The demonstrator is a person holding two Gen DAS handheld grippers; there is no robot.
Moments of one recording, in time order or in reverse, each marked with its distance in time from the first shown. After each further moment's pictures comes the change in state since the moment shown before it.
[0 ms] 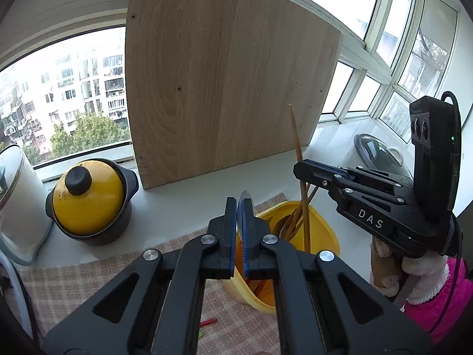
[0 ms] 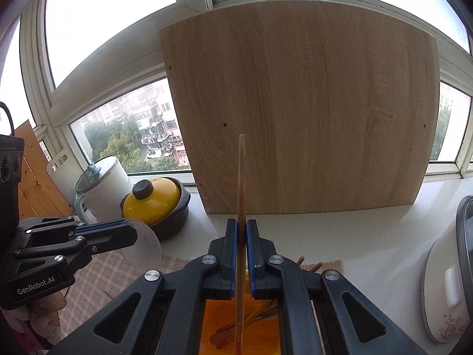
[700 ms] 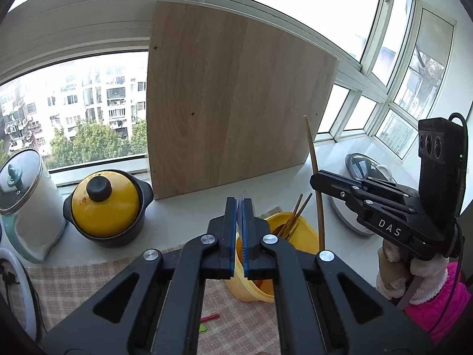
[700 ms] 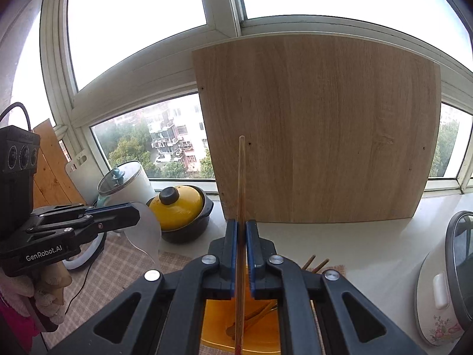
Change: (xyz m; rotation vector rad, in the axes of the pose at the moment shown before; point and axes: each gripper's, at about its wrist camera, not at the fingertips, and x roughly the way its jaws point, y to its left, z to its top) left arm -0.048 0.013 0.006 -0.034 -0.084 -0.008; right arm -0.043 0.030 0.017 -0.047 -0.055 0.046
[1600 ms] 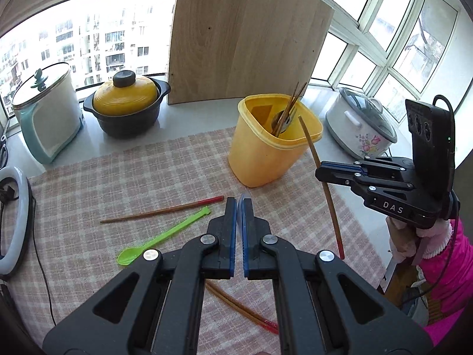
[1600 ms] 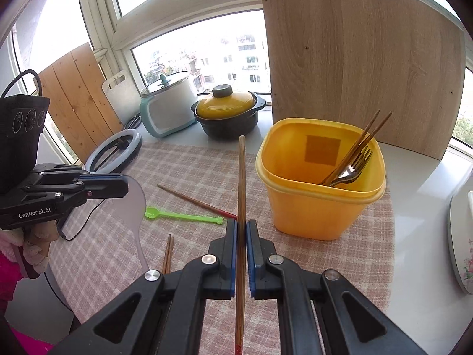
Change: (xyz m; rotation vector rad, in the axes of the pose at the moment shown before) left arm -0.070 0.008 -0.134 -0.025 0.187 -0.003; right arm -0.029 0.052 -0.133 -0.101 0.253 0.124
